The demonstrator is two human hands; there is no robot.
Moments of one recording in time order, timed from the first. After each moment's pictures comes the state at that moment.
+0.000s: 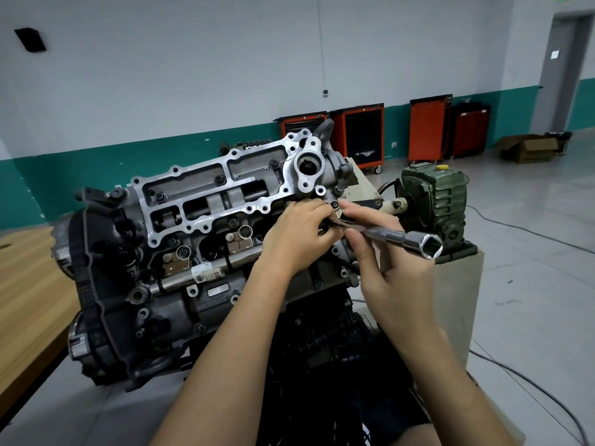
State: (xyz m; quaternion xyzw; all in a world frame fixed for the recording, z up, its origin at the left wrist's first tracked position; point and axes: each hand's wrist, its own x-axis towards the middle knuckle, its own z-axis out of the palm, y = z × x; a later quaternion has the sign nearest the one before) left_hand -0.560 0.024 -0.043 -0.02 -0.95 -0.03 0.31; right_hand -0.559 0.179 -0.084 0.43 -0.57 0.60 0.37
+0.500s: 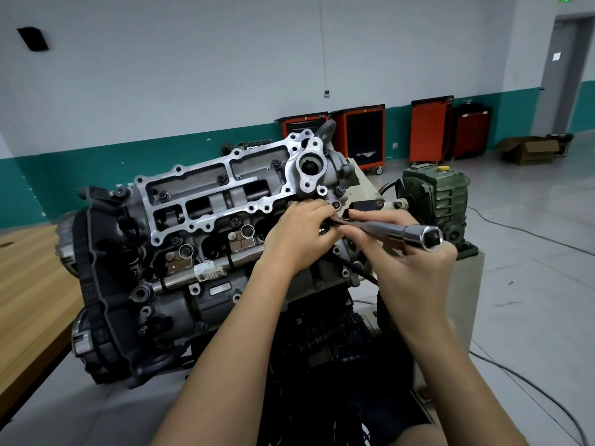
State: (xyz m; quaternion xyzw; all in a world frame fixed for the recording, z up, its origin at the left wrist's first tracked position) left_hand -0.560 0.022 -0.044 -0.03 -0.95 -0.04 0.31; right_hand -0.565 0.182 -0.079 0.39 -0.55 0.64 0.38
